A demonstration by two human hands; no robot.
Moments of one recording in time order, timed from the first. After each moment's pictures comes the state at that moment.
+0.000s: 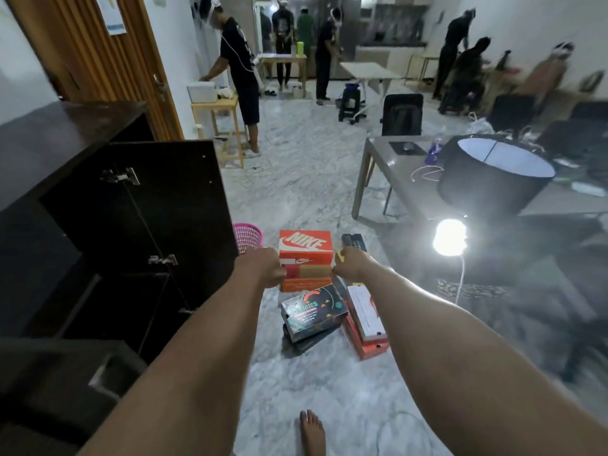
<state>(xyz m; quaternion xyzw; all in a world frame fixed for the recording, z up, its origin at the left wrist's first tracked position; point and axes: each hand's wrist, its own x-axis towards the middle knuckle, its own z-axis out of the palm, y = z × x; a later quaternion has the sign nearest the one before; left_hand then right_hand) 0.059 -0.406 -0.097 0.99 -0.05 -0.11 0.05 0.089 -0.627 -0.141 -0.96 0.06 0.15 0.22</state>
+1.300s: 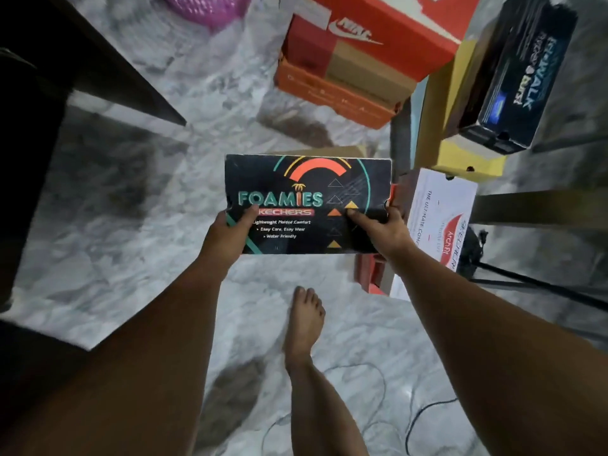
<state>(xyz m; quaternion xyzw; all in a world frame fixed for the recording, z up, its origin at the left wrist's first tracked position) 0.350 -0.477 -0.807 0.61 0.52 -0.25 0.54 0.448 -0.745 -0.815 -0.80 0.27 0.37 0.39</state>
